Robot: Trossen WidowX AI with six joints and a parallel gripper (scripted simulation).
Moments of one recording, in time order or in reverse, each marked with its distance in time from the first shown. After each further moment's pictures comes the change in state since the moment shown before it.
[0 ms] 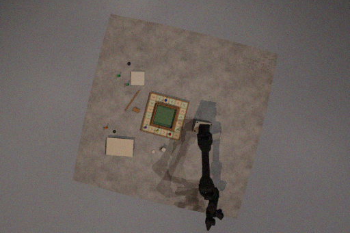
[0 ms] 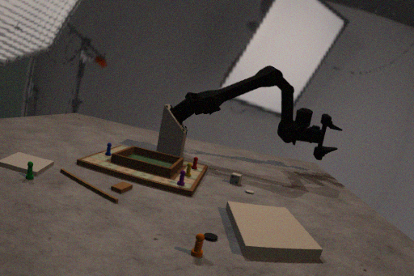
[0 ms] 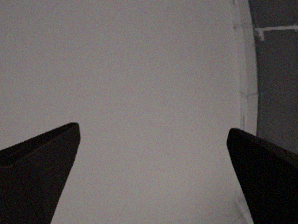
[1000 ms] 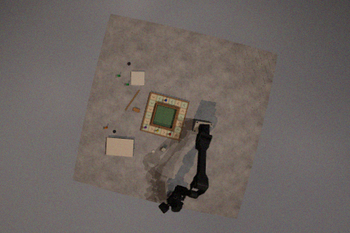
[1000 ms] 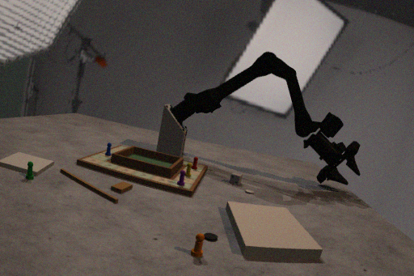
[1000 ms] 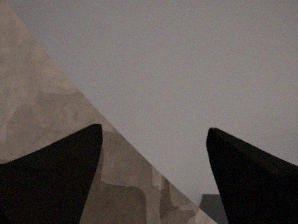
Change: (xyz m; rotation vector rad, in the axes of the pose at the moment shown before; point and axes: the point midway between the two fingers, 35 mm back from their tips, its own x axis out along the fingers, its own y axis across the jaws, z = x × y) arm -0.034 0.024 -0.294 0.352 0.453 0.481
